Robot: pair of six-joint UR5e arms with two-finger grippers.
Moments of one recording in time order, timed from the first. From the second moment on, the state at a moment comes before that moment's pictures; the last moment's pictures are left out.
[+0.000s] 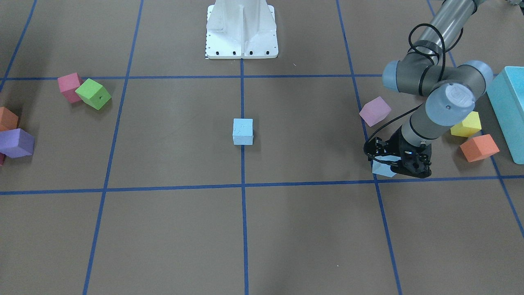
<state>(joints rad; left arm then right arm) -0.90 -1.95 -1.48 -1.87 -2.16 -0.60 1.57 -1.78 1.79 -1.64 2.26 -0.26</state>
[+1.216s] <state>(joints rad) -0.88 -1.96 -1.48 -1.94 -2.17 -0.60 1.57 -1.78 1.80 -1.64 2.26 -0.26</state>
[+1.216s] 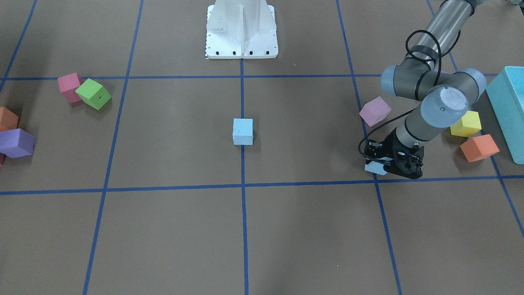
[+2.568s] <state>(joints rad) -0.53 -2.51 -1.45 -1.53 -1.94 -1.27 1.57 -1.78 1.80 -1.64 2.26 -0.26</state>
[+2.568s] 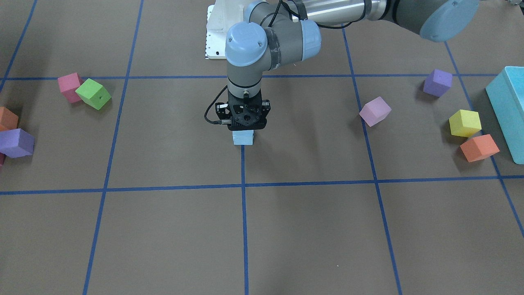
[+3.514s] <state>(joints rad) -0.52 -2.51 -1.45 -1.53 -1.93 -1.21 1.57 -1.78 1.80 -1.64 2.26 -0.25</state>
